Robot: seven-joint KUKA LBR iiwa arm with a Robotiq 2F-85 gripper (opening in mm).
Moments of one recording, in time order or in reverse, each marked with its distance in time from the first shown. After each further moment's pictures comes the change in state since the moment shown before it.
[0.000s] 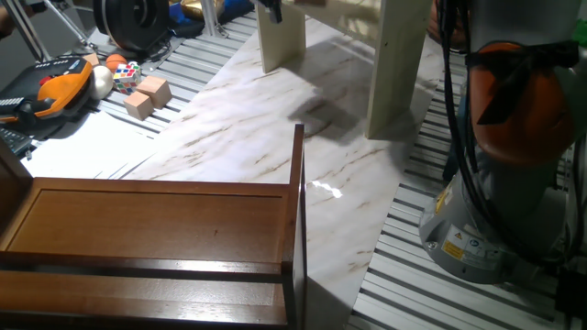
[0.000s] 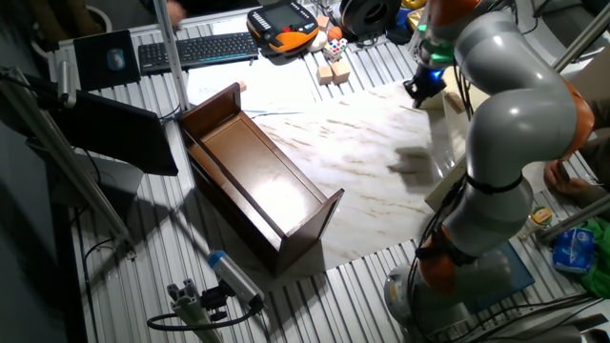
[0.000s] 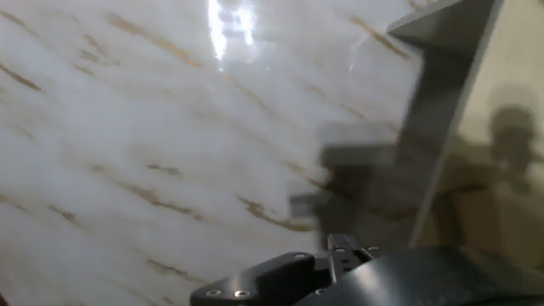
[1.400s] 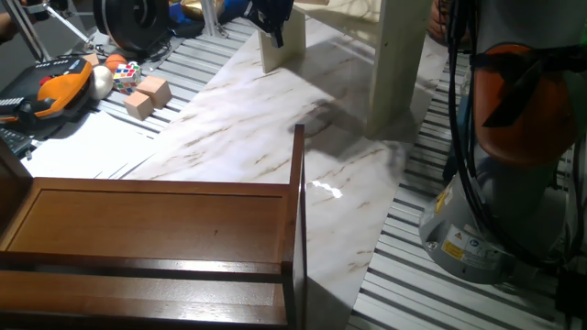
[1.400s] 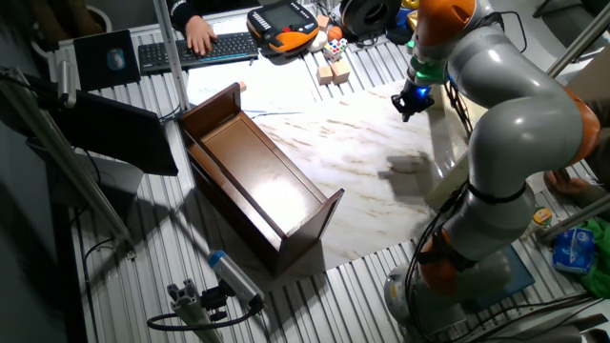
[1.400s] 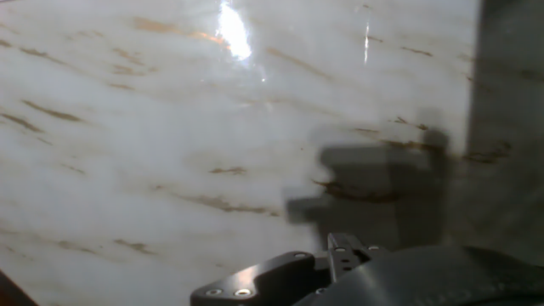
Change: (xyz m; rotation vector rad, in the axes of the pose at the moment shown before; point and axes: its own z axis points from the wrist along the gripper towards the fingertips) arm 0.016 0.021 0.029 0.002 -0.024 0.039
